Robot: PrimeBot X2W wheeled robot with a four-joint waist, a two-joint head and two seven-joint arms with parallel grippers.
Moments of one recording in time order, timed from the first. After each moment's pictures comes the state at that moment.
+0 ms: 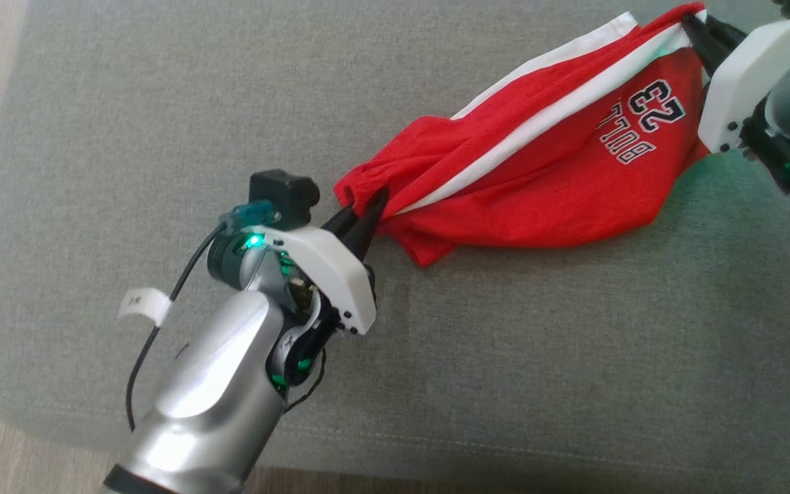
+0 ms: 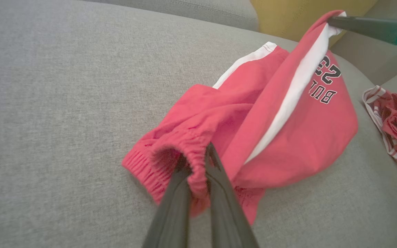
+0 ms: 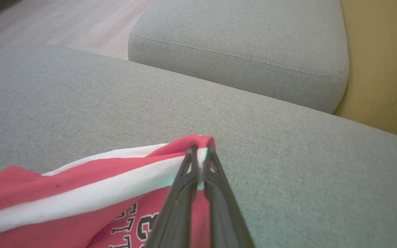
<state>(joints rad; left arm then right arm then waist) -0.51 0.10 -0.62 0.36 -0.57 0.00 0.09 -0.89 -0.43 0.43 0.59 0.50 0.12 0.41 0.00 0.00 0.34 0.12</state>
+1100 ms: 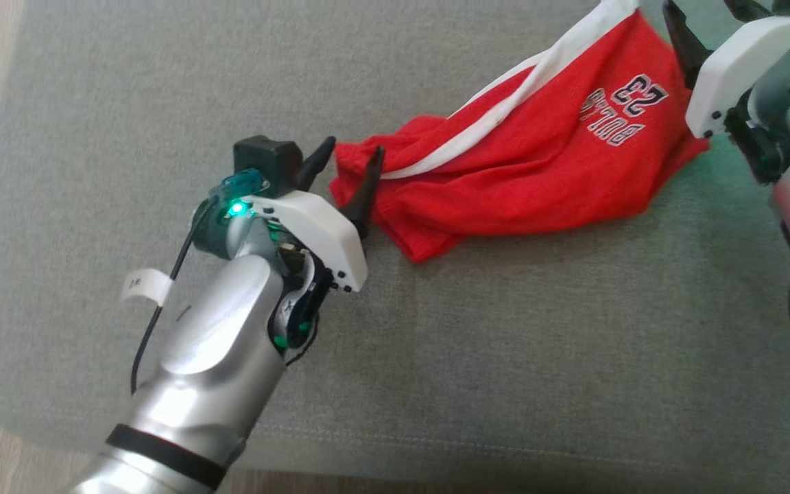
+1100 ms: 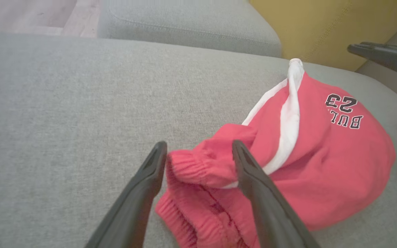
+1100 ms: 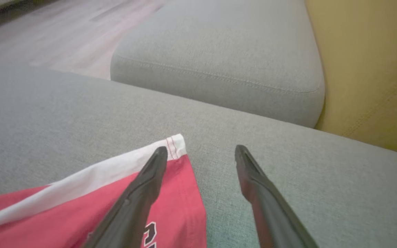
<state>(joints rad) -0.65 0.06 -0.63 0.55 -0.57 0.04 -0.05 -1.08 -0.36 0.61 1.02 0.53 0.12 0.07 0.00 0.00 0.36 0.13</state>
